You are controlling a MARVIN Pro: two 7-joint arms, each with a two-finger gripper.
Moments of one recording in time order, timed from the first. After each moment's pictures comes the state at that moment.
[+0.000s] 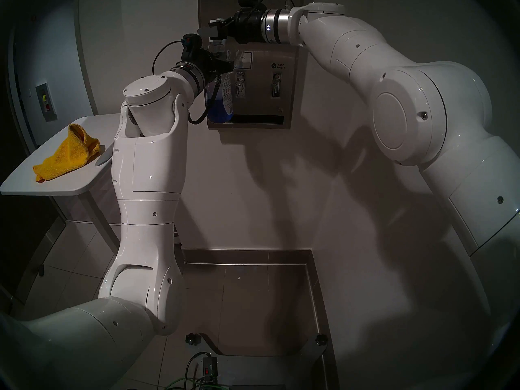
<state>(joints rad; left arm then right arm) 0.85 -1.58 -1.58 -1.69 -0.06 0.58 -0.22 0.19 -1.68 1.30 -0.16 0.20 0.19 1.00</state>
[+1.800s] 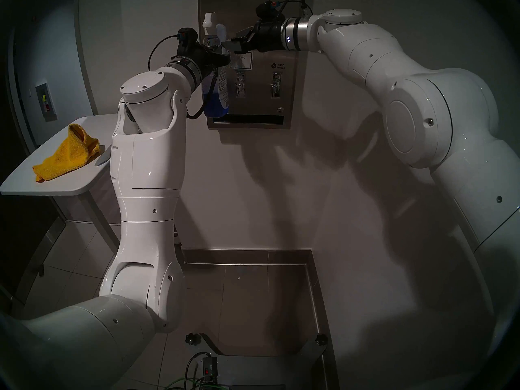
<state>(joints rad) 0.84 -1.59 -1.60 -1.69 -0.05 0.55 -0.20 0.16 -1.62 1.23 -0.17 0.10 0.03 1.02</state>
